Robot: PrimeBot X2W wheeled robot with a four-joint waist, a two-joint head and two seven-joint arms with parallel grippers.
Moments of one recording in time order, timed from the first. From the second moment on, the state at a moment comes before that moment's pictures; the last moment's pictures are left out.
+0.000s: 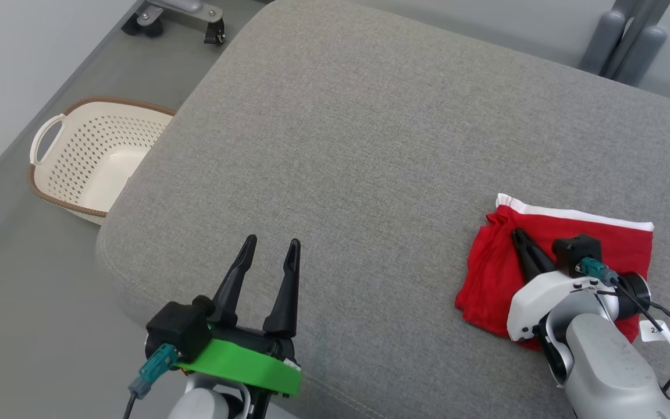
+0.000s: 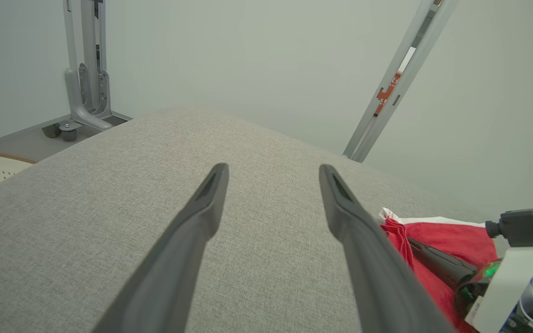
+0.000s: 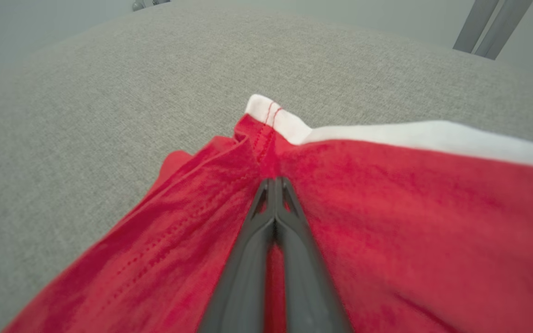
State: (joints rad) left arm -0.12 0.05 -0.39 0.11 -0.47 -0.07 -0.26; right arm -0.44 -0.12 0.12 0.84 0.10 0.13 -0.27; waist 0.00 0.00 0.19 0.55
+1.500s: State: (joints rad) left arm -0.11 0.05 -0.20 0.16 -0.37 -0.10 -0.26; right arm -0.13 -0.05 -0.04 0.21 0.12 0.13 -0.26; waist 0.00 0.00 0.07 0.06
